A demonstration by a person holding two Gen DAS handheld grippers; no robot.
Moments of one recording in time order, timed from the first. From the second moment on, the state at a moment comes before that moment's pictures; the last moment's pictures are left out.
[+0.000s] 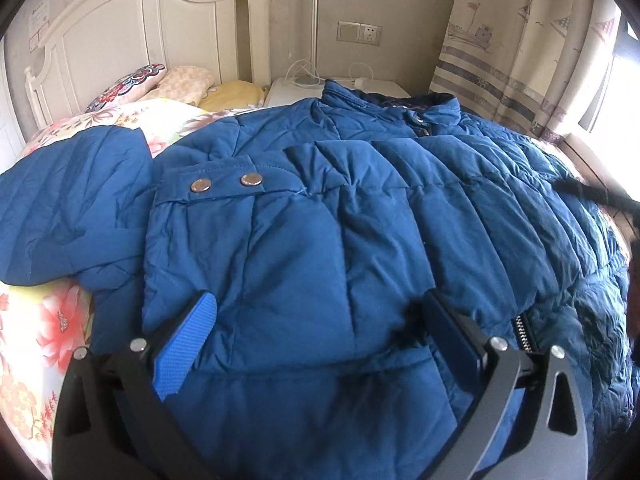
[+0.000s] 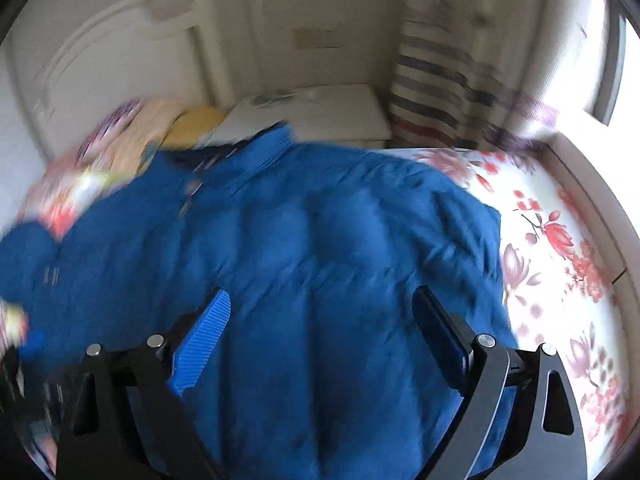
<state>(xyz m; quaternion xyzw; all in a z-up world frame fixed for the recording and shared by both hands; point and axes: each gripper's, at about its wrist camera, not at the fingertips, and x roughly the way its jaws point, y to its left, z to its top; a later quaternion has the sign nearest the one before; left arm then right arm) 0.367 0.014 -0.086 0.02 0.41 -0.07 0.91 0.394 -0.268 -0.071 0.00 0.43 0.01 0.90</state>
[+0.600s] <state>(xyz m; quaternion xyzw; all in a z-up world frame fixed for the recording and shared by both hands) 0.354 0.030 -0.078 -0.01 0.41 -0.09 0.91 0.279 -0.240 -0.097 -0.03 0.43 0.01 0.90</state>
